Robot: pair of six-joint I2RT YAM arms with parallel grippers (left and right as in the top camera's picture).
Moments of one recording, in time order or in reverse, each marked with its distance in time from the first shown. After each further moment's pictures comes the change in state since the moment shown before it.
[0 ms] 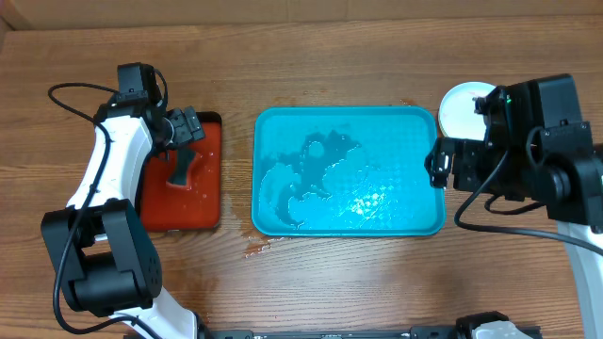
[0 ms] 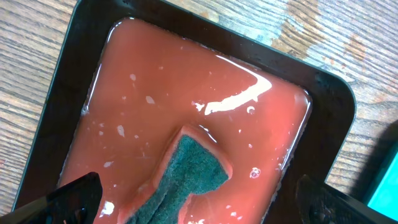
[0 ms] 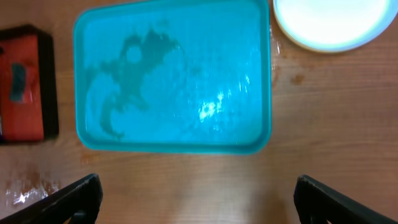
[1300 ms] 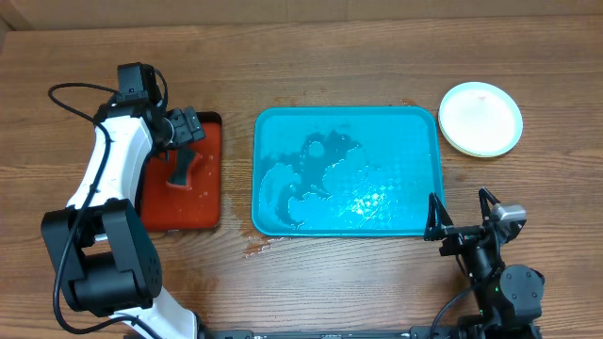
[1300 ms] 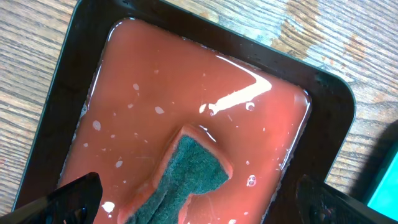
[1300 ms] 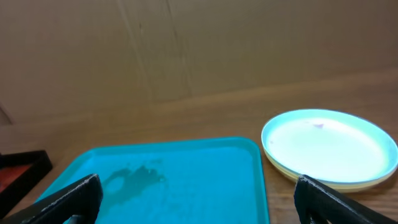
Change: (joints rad) left arm 0.000 0.000 0.000 0.000 0.000 0.000; right arm -0.107 -1.241 -1.540 1.317 0.022 -0.050
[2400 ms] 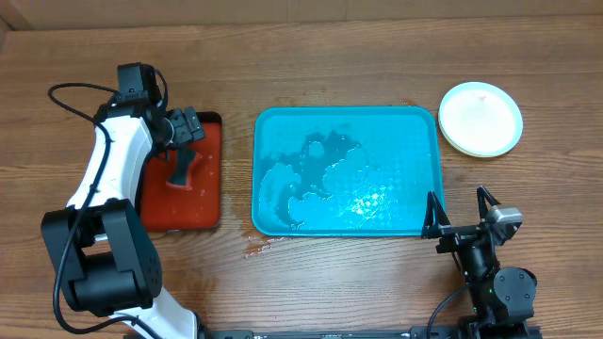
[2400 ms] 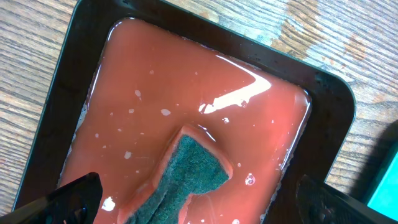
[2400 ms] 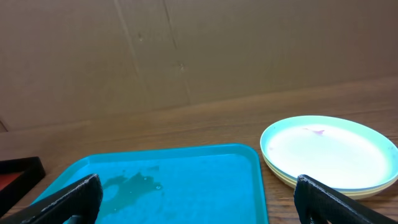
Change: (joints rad) left arm 0.000 0.000 0.000 0.000 0.000 0.000; right arm 0.027 -0.019 -0.084 0.112 0.041 0.000
